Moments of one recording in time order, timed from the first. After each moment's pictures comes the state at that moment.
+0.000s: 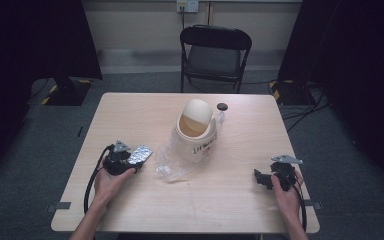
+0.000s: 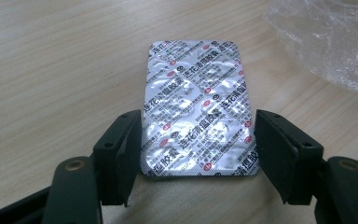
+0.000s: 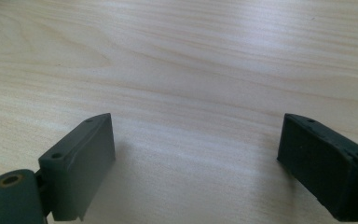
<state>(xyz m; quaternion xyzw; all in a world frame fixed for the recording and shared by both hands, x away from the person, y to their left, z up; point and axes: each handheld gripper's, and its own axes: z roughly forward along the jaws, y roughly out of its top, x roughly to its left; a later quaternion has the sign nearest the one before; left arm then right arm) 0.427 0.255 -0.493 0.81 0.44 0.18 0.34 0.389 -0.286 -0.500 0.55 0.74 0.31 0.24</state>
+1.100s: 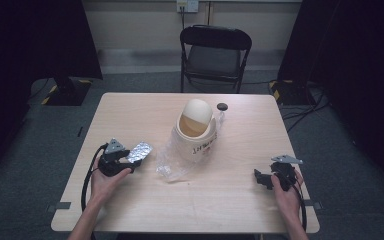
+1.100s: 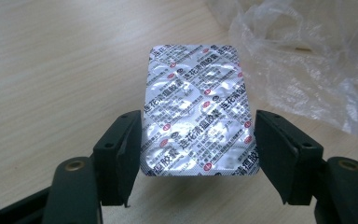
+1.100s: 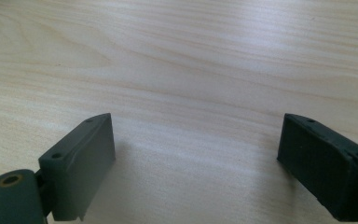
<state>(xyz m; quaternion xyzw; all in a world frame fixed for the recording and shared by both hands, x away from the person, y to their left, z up) 0.410 0.260 -0.465 0.80 0.40 0.19 0.39 0.389 -0.285 -0.500 0.55 0.74 0.31 0.24</state>
